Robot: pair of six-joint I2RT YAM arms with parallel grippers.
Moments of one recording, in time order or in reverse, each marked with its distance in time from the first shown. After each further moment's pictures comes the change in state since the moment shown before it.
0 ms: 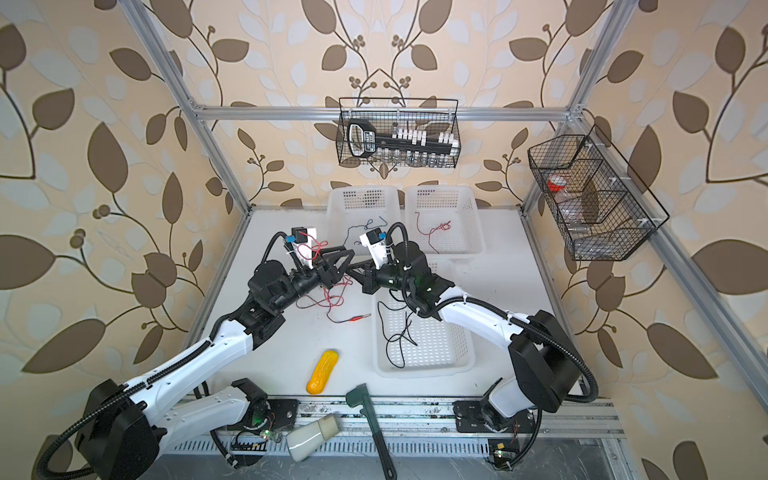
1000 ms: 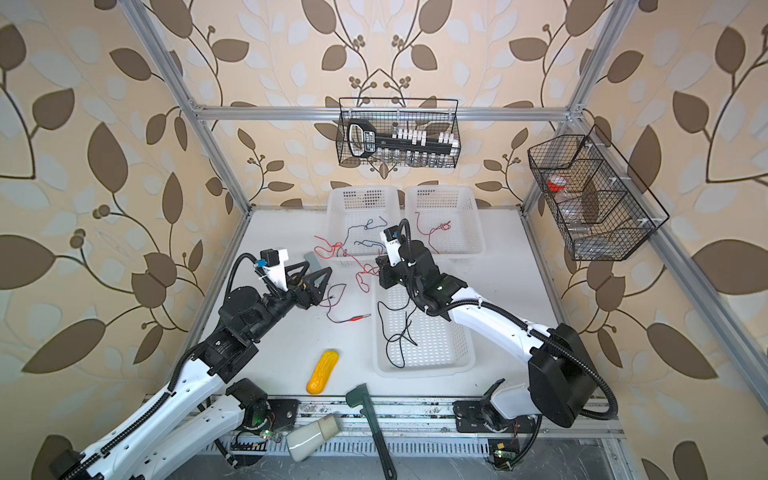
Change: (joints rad) left arm 0.000 -0.359 -0.109 -0.323 -0.230 0.099; right arm -0.042 -0.095 0.016 -0.282 0.441 -0.190
